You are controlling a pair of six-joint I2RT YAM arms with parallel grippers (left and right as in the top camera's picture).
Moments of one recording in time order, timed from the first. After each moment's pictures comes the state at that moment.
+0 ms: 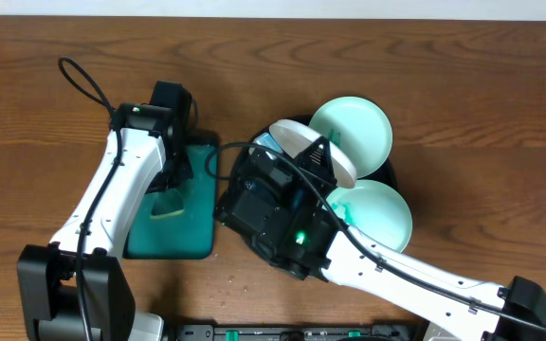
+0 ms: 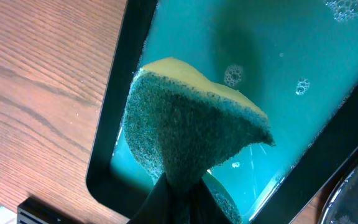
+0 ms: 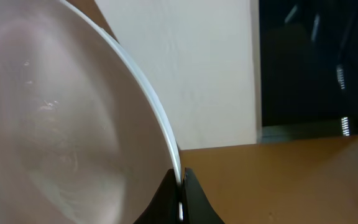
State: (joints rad) left arm -0.16 1.63 1.27 -1.20 -0.25 -0.51; right arm 1.10 1.57 1.25 -0.73 1.36 -0.24
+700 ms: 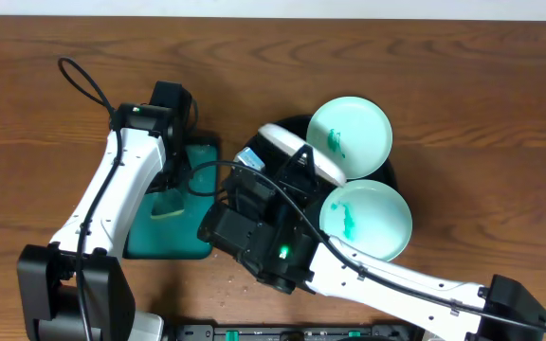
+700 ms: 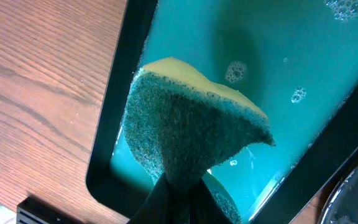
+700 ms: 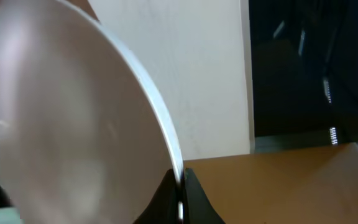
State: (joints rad) left arm -0.16 1.63 1.27 -1.20 -0.25 -0.51; right arm 1.17 1.61 1.26 -0.70 1.40 -0.22
